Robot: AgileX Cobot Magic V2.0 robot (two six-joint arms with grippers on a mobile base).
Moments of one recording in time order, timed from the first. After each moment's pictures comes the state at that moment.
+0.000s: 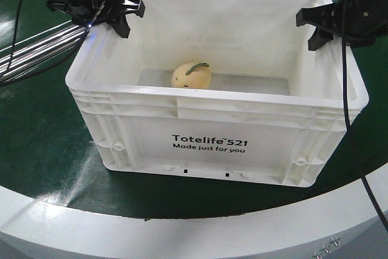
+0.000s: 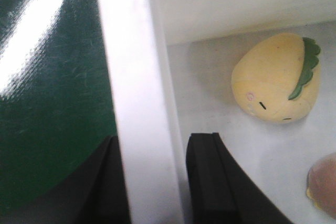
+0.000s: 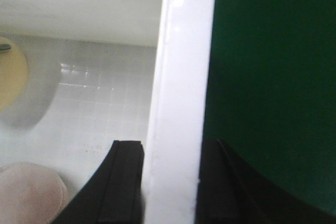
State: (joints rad) left arm -0.27 1.98 -2.02 -0.09 1.24 -0.05; right arm 0.09 1.66 -1.54 0.09 1.05 0.10
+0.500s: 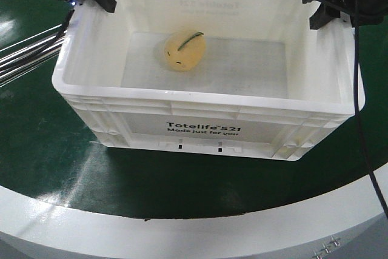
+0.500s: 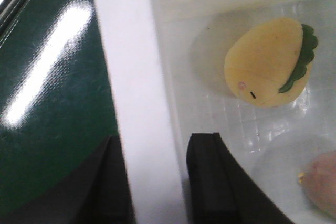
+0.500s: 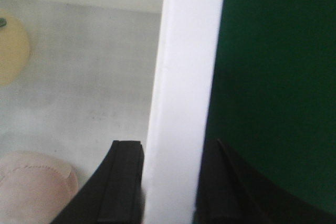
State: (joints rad) left arm -0.26 1.85 -2.02 -0.06 1.25 -0.04; right arm 0.09 1.64 -1.64 0.17 1.11 0.01
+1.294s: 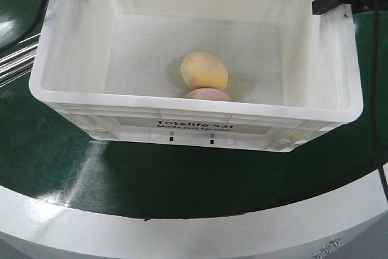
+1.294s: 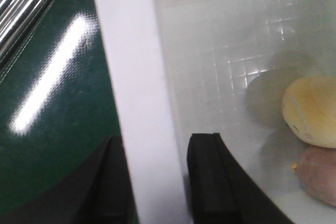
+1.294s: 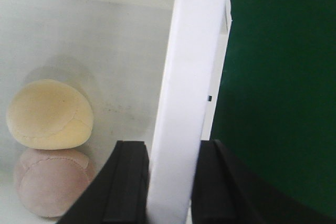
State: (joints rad) left arm -0.26 1.75 -2.02 -0.05 1.31 -0.03; right arm 0.09 1.53 -1.64 0.25 1.13 -0.05
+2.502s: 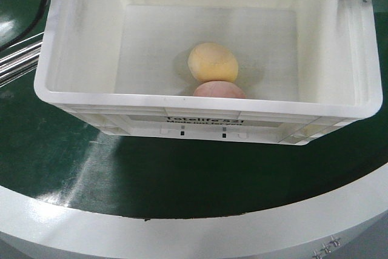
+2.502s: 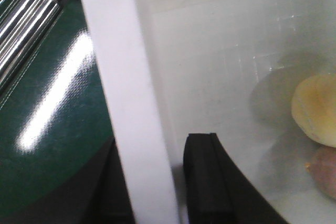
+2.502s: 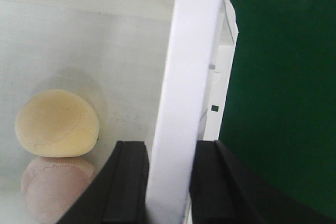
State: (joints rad) left arm -0.29 1.72 -2.02 -0.02 1.29 -0.03; right arm 0.08 1.46 -1.64 0.23 1.11 -0.05
